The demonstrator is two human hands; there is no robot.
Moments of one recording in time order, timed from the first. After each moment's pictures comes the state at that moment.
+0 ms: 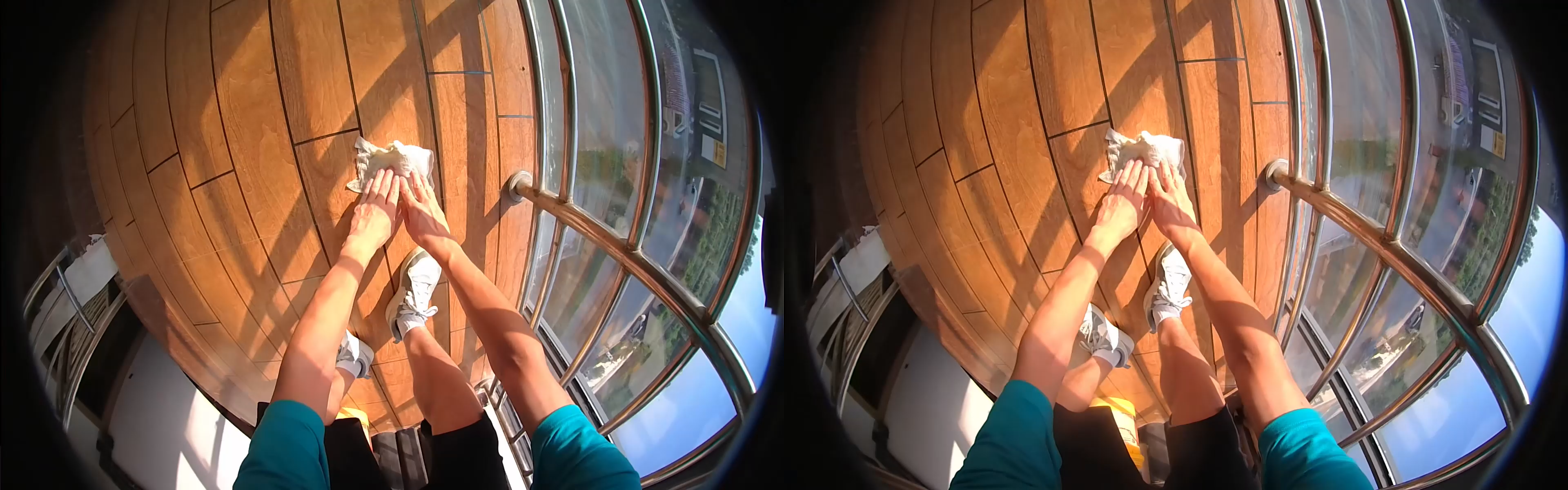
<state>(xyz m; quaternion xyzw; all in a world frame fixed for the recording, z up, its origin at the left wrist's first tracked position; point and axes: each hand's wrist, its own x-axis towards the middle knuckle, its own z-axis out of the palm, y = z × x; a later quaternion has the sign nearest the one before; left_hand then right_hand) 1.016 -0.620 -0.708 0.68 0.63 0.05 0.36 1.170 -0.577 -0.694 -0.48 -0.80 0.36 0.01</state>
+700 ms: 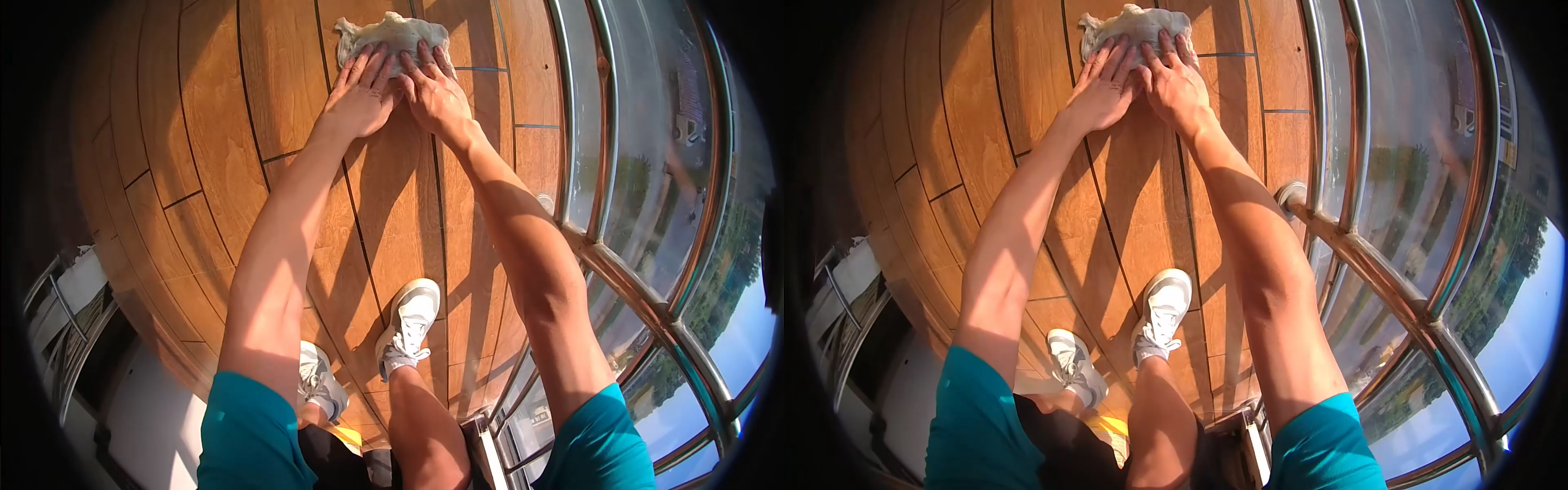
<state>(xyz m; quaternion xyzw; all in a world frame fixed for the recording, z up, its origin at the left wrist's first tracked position) 0.967 -0.392 -0.780 0.73 0.66 -0.10 0.11 1.139 -0.337 -0.793 -0.43 -0.88 0.16 0.13</state>
